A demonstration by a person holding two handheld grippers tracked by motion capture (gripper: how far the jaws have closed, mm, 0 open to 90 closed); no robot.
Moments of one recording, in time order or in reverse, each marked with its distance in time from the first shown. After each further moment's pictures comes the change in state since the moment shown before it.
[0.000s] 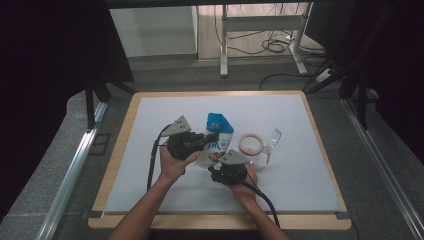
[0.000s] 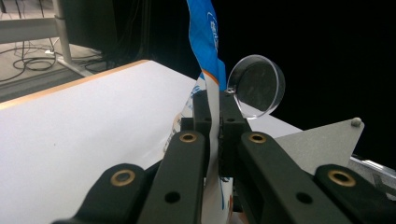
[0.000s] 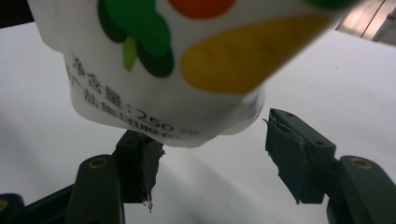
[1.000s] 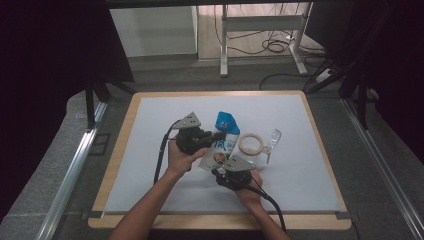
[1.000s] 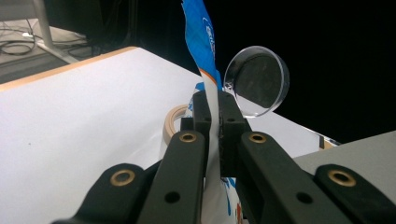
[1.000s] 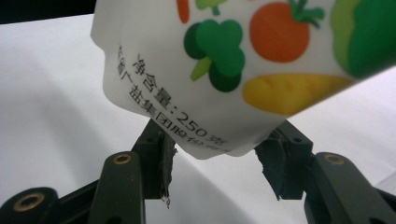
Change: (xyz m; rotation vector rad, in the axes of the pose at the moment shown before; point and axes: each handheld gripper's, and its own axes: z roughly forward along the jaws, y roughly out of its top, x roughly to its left) left arm 0.009 0.004 0.025 0.058 -0.057 -0.029; right arm 0.000 -0.010 -0.016 -0.041 0.050 -0.069
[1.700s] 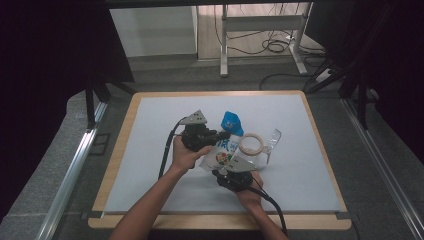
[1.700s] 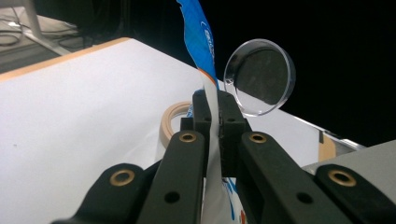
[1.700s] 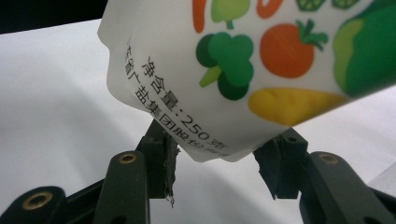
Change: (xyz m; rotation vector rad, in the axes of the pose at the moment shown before) left arm 0.006 0.004 0.016 0.047 -0.030 -0.002; right arm 0.000 -0.003 -0.004 -0.008 0.011 0.040
